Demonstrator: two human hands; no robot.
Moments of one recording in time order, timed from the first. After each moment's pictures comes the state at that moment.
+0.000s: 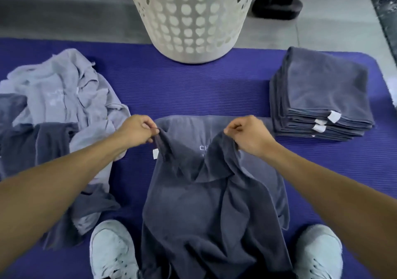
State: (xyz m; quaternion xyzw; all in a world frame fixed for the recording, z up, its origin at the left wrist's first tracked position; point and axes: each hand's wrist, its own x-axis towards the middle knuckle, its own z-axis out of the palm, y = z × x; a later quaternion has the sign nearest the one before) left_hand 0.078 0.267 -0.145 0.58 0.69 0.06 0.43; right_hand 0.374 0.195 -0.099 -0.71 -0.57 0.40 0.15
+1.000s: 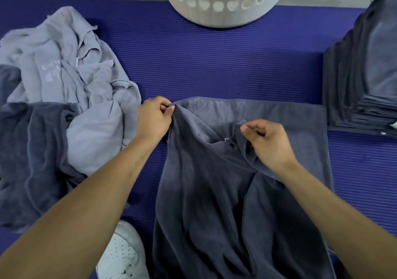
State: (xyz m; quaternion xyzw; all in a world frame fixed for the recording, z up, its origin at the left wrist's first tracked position) left_hand 0.084 0.280 -0.226 0.61 0.73 0.20 0.25; right_hand 0.338 0.192 -0.191 -0.72 -0.41 0.47 0.30
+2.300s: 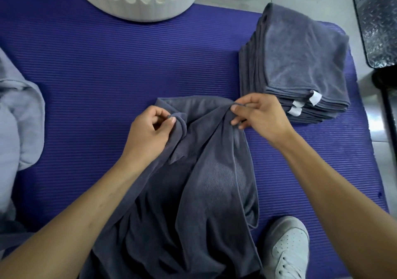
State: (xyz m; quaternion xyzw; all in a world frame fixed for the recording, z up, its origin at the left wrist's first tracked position) left_hand 0.221 0.219 -0.185 0.55 0.61 0.26 0.52; right_hand 0.468 0.200 -0.145 -0.74 -0.38 0.46 0.30
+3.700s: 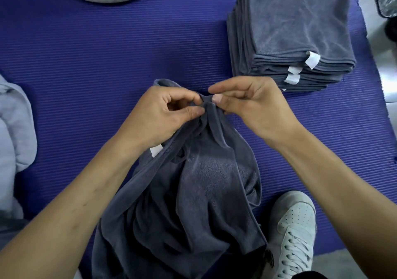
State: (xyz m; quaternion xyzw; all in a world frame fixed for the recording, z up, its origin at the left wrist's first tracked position) left_hand 0.257 0.220 -0.127 0.66 0.43 0.17 0.59; right_hand 0.447 0.161 -0.114 -0.64 -0.41 0.52 0.40
